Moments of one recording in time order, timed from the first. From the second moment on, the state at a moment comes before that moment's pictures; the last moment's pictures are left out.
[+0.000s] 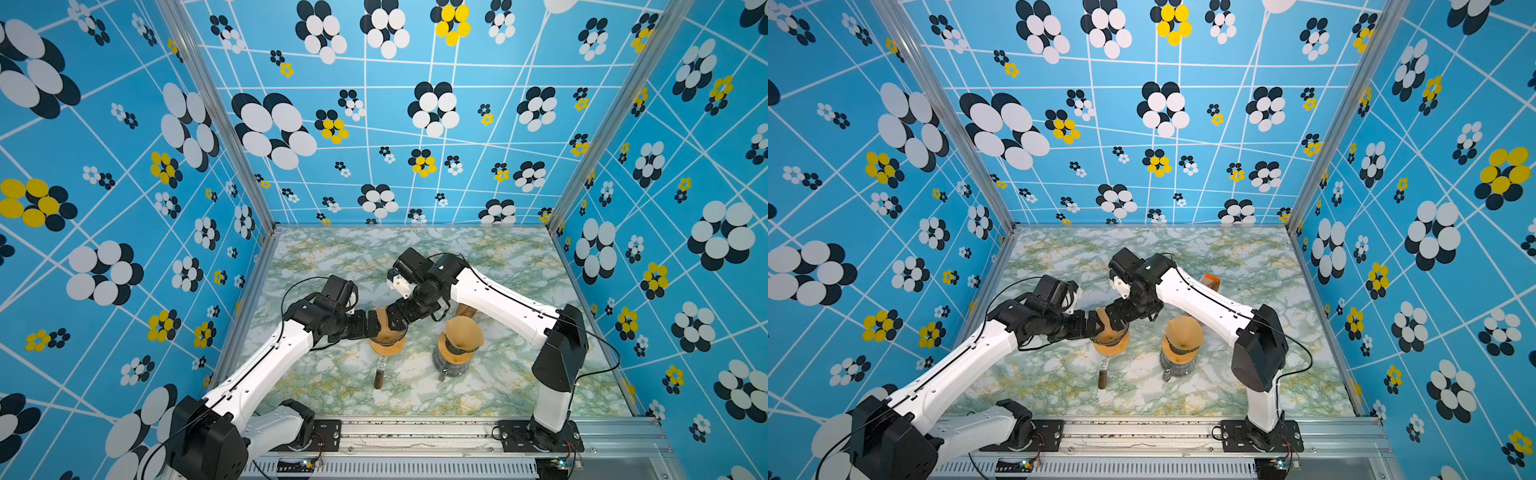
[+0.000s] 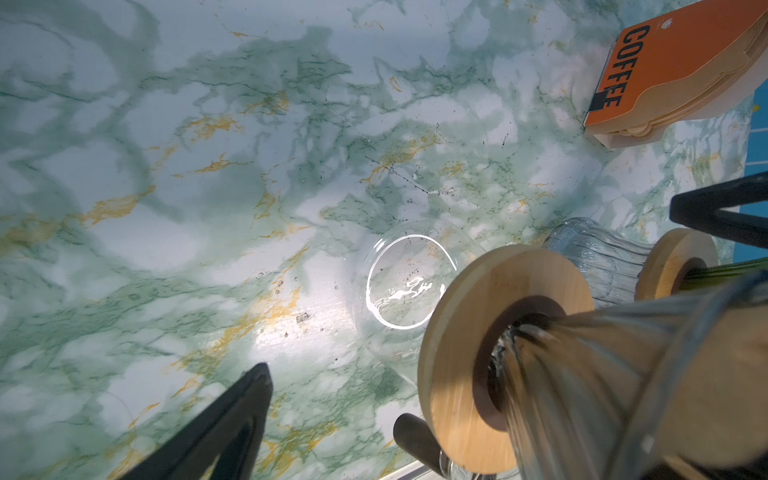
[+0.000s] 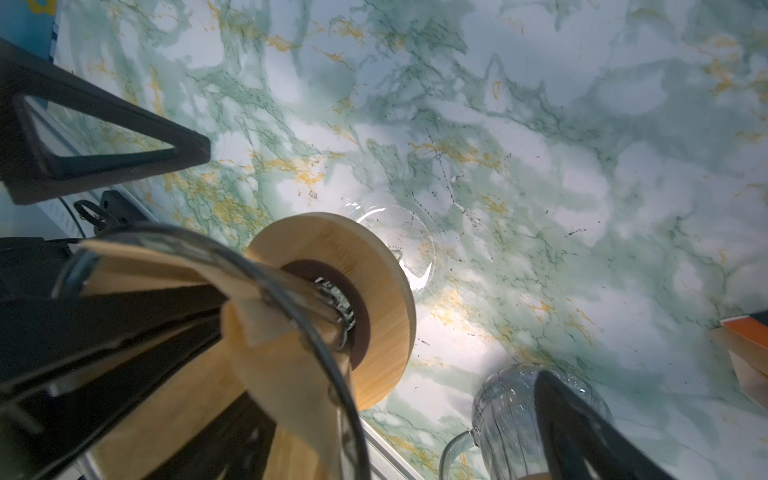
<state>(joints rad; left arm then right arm) -0.44 1.15 0.91 -0.83 0.24 -0.51 0.87 1.88 1.77 -1.15 -0.19 0.25</state>
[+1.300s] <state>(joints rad) -0.44 1.14 0.91 -0.81 0.26 -0.52 0.87 1.86 1.69 -1.10 -0.09 0.27</state>
